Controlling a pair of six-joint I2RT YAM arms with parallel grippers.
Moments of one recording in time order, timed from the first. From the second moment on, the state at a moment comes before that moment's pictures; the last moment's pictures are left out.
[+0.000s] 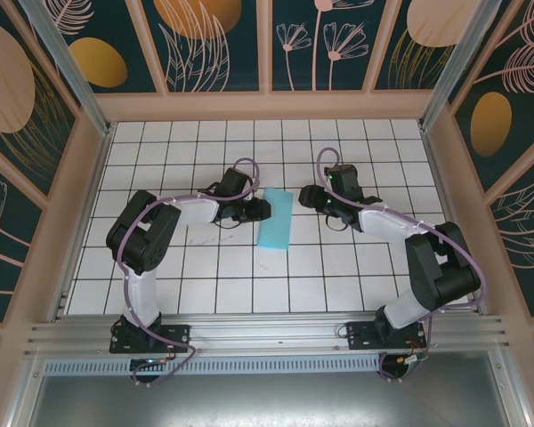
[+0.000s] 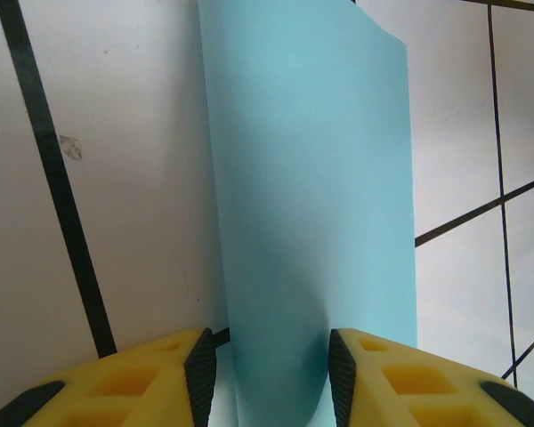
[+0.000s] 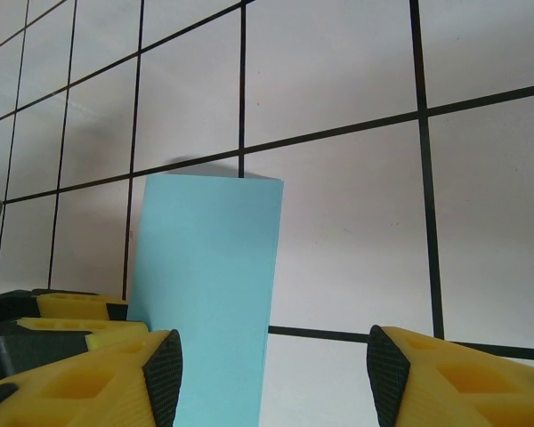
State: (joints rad) left arm -0.55 1.97 1.11 -0.06 0.38 -0.61; right arm 0.41 1.54 0.84 -0.06 -0.18 0.60
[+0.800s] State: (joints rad) left arm -0.56 1.97 1.11 -0.07 0.36 -0.59; right arm 0.41 1.54 0.84 -0.04 -0.23 0.60
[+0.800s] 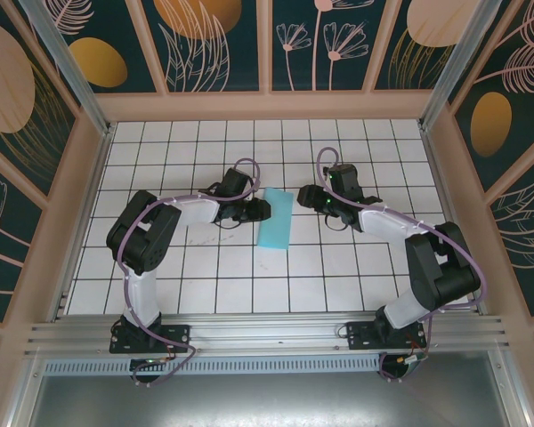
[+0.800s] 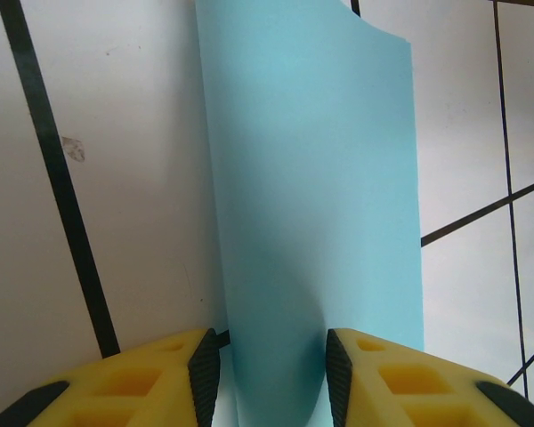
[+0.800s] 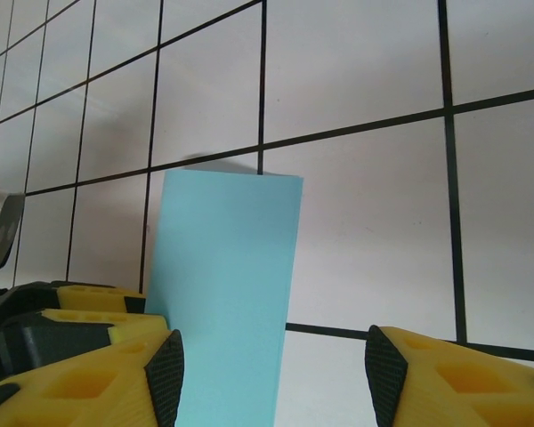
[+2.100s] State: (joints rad) left arm -0.57 1.95 1.11 -0.08 0.33 -0.57; right arm 0.50 1.88 1.01 -0.13 -0.36 0.60
